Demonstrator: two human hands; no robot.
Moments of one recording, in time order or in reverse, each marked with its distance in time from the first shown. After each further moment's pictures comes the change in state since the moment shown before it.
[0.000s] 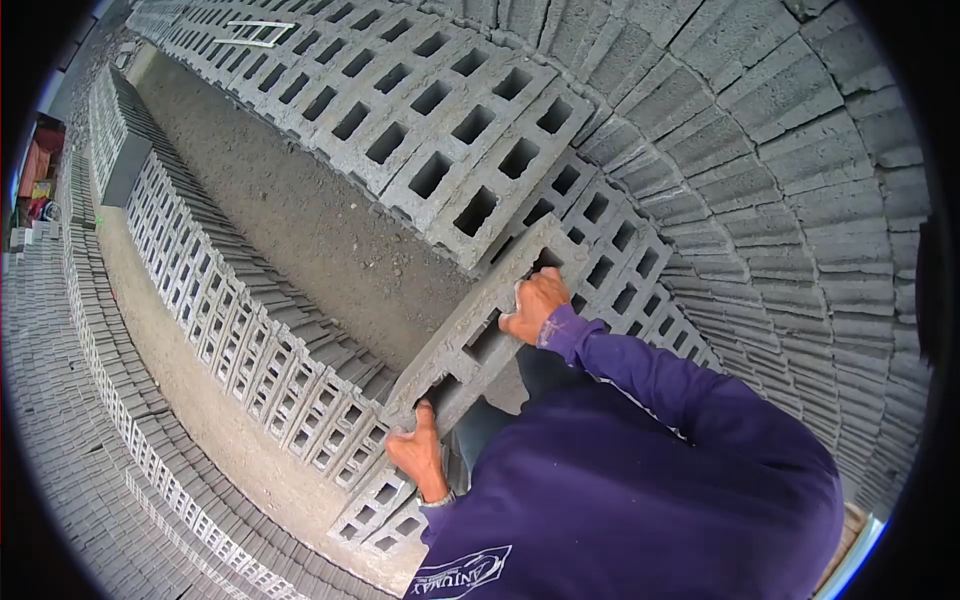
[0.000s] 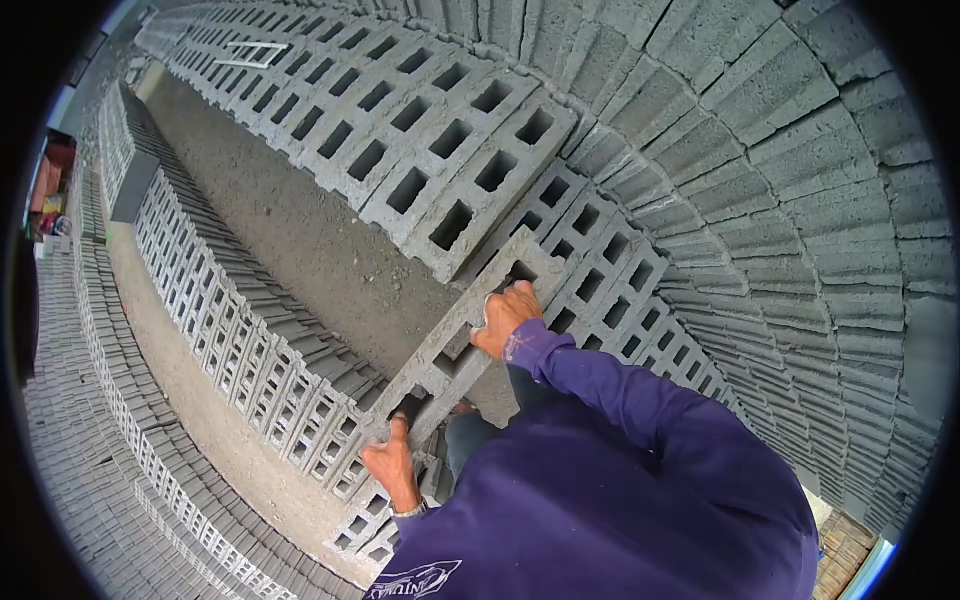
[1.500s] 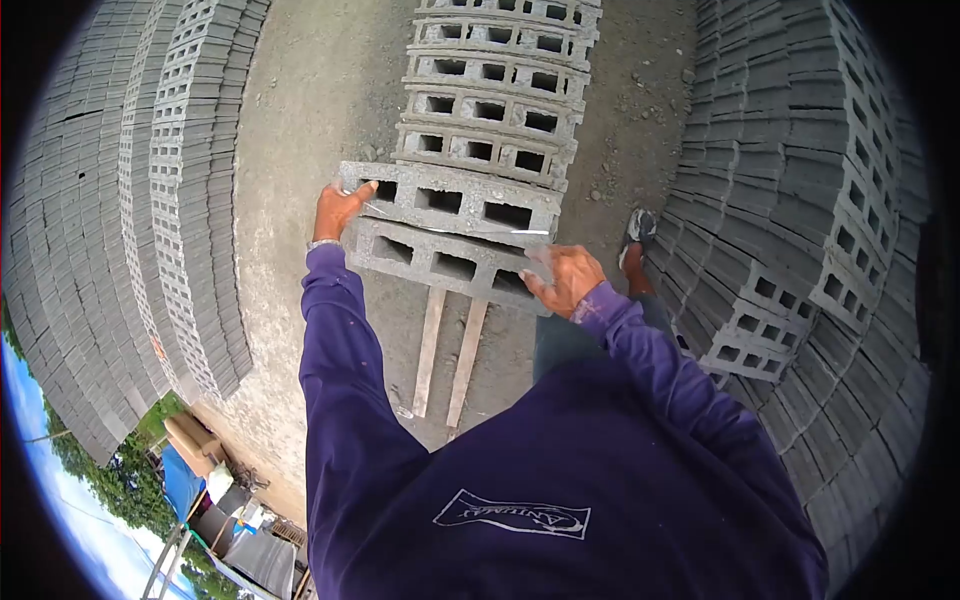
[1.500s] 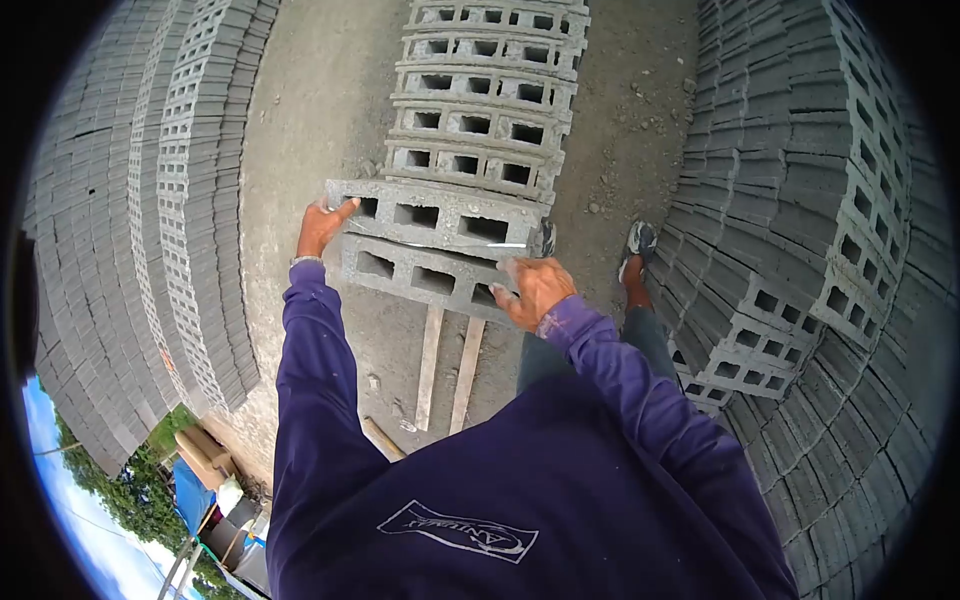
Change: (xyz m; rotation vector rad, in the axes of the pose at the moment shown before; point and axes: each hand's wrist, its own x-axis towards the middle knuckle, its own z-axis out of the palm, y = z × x) left_hand 0.066 -0.548 -0.230 0.009 0.103 -0.494; right_hand -0.216 -0.229 0.295 -0.047 -0.725 -0.925
